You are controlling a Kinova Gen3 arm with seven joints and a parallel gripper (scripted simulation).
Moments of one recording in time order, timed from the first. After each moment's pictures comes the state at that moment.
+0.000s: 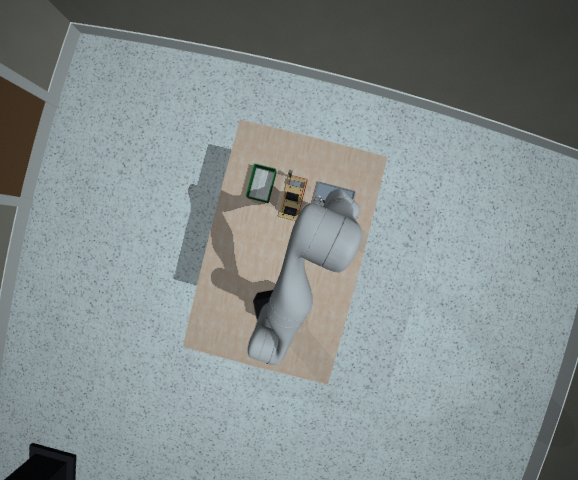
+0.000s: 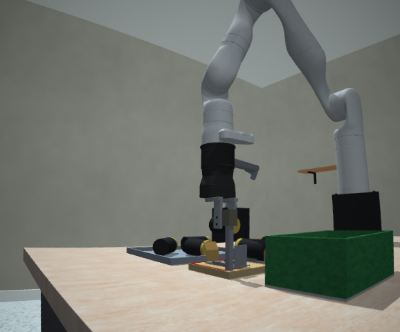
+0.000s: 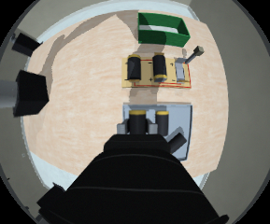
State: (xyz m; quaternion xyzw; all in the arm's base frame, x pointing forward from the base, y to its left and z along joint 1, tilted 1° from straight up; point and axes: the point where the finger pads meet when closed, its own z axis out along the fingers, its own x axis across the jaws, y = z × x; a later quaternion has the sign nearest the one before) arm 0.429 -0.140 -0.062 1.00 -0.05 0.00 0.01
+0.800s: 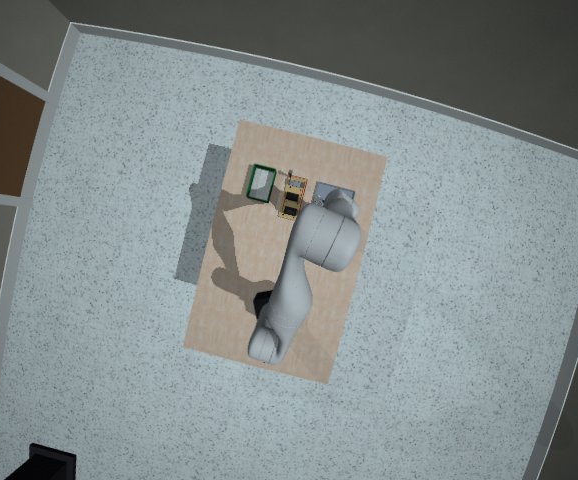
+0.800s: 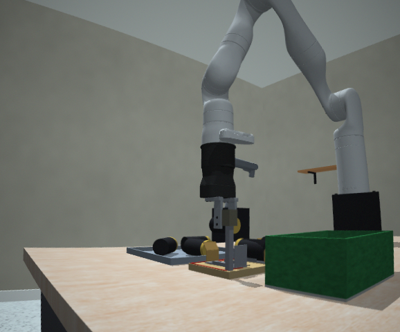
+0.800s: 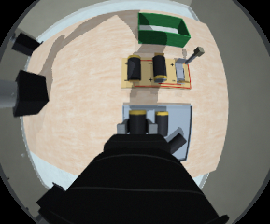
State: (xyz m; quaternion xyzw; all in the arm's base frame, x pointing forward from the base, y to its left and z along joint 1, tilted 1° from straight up) arm 0.430 -0.139 -0.062 1.00 -0.05 0.01 0.01
